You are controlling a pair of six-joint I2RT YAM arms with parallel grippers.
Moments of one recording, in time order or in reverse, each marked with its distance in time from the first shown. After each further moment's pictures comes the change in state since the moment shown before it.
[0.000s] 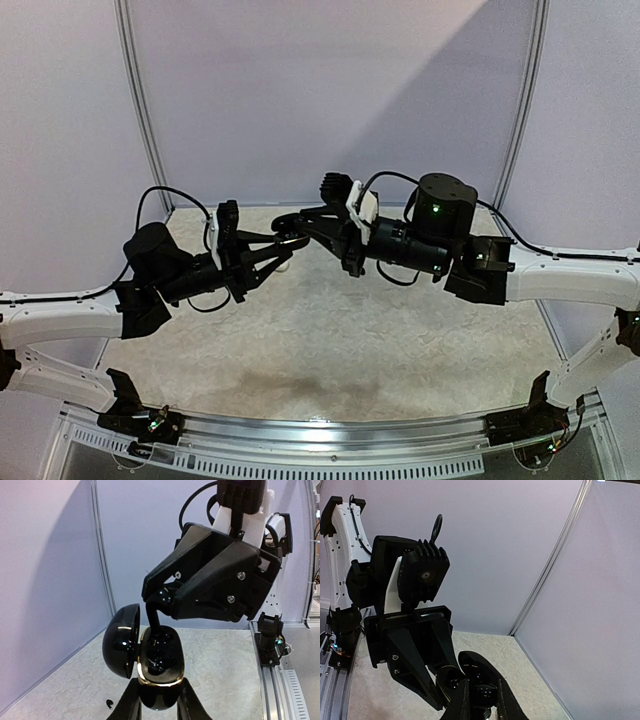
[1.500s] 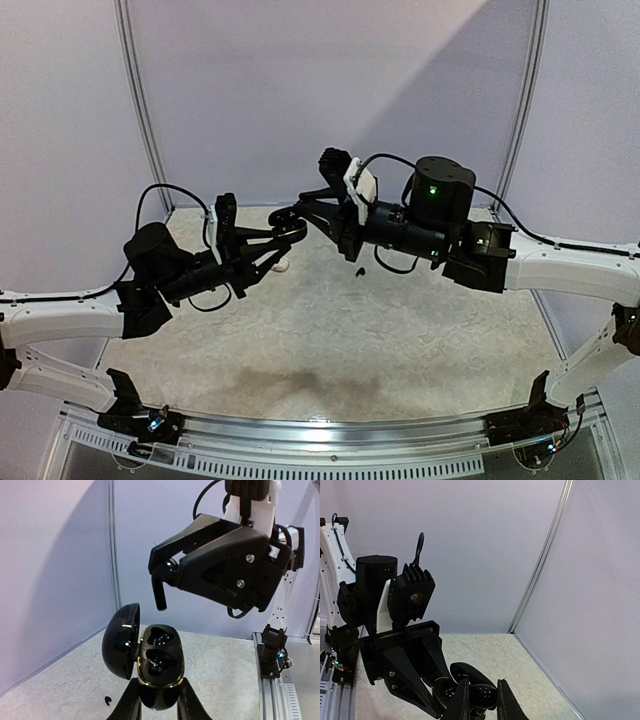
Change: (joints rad) left arm 0.005 0.008 -0.002 0.019 -0.064 -0.085; right arm -0.012 0.025 0.097 -0.071 0.027 0.087
